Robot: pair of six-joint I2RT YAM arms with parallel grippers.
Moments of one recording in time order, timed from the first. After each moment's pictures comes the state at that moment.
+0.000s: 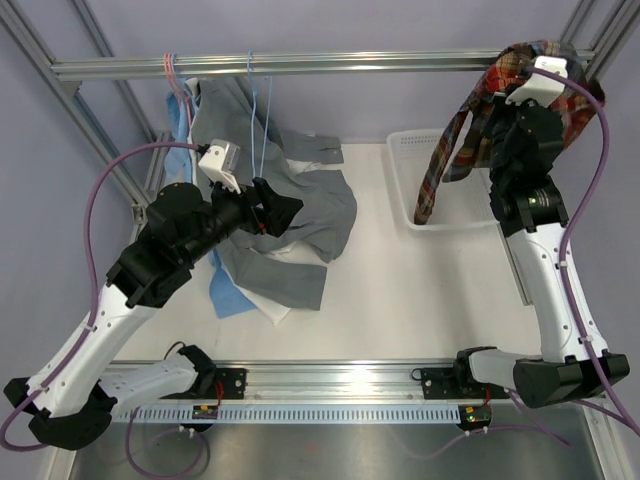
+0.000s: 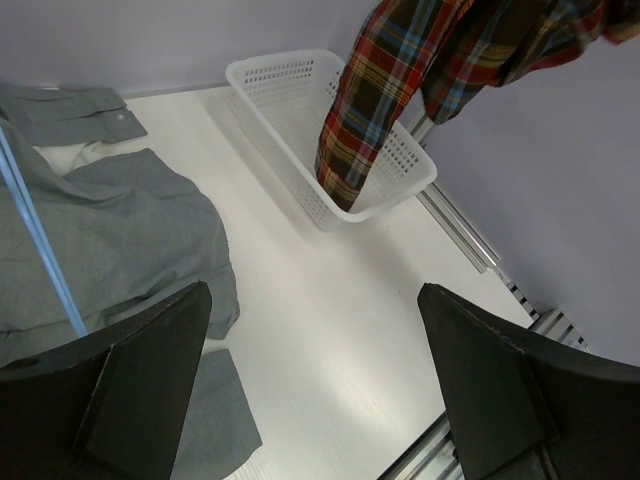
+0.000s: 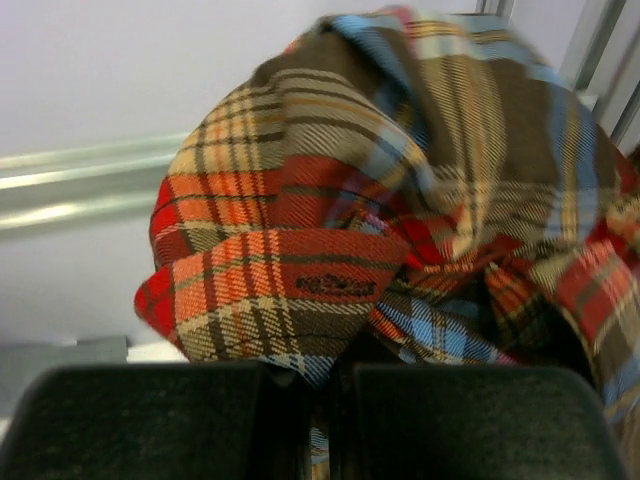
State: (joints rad) left arm -0.70 0.96 1.32 -0.48 -0.01 -0.40; right arm 0.16 1.26 1.57 -0.14 0.40 -0.05
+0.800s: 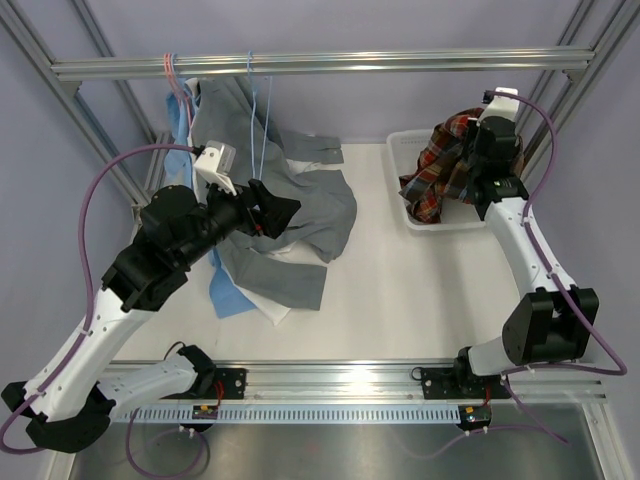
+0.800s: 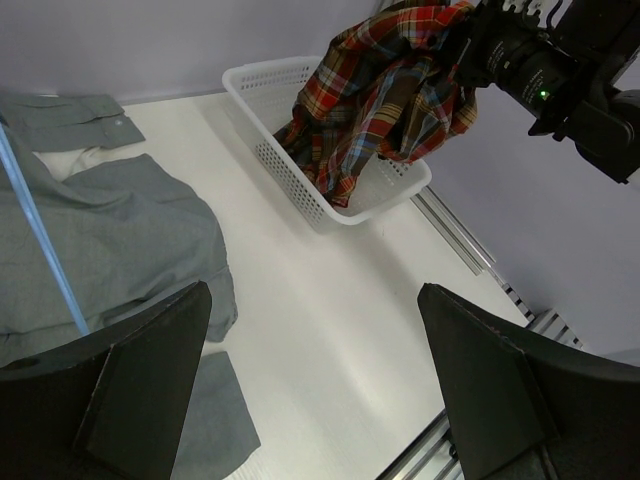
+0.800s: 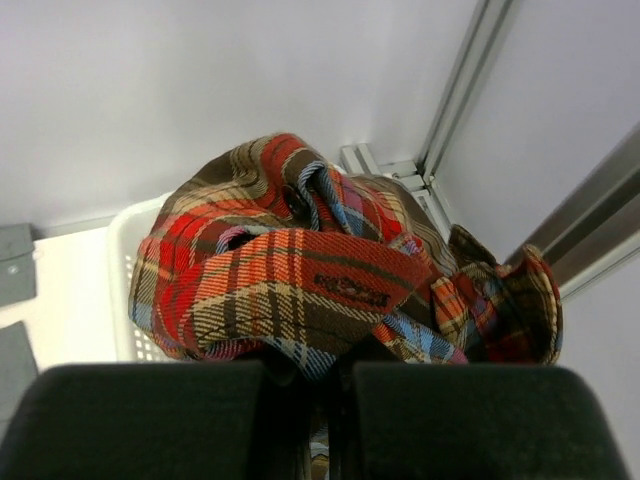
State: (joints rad) left arm -0.70 0.94 1.32 -0.49 0.00 -0.40; right arm 0.09 1.45 1.33 -0.04 0.36 0.00
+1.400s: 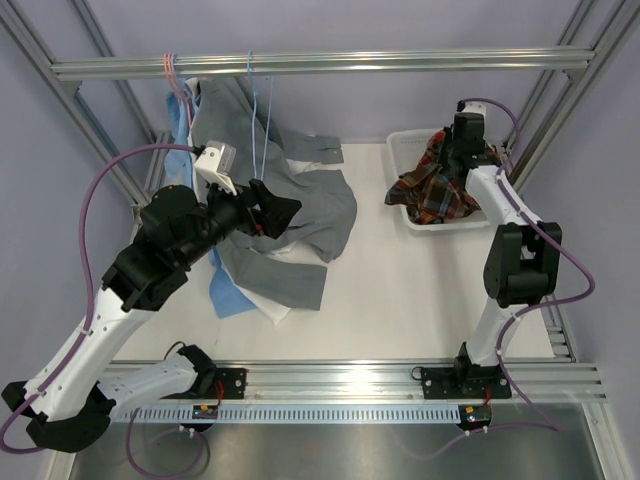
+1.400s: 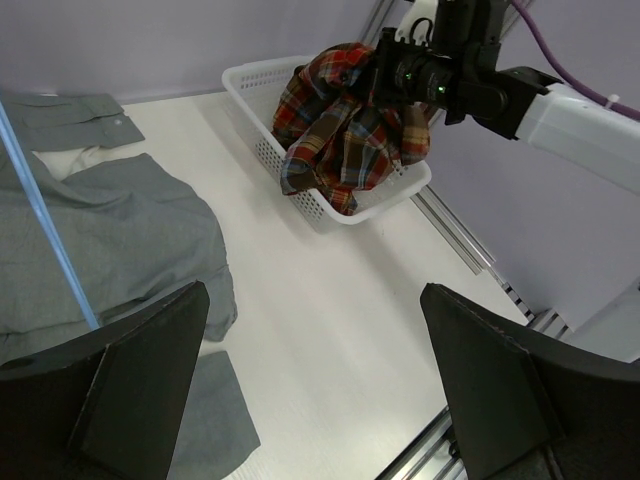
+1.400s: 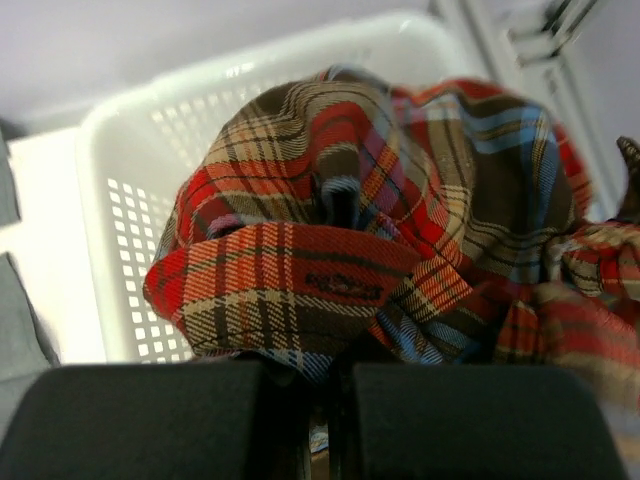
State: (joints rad) left arm -0.70 0.94 1.32 -0.49 0.00 -0.40; right arm 0.05 1.82 1.52 -0.18 0.21 0.15
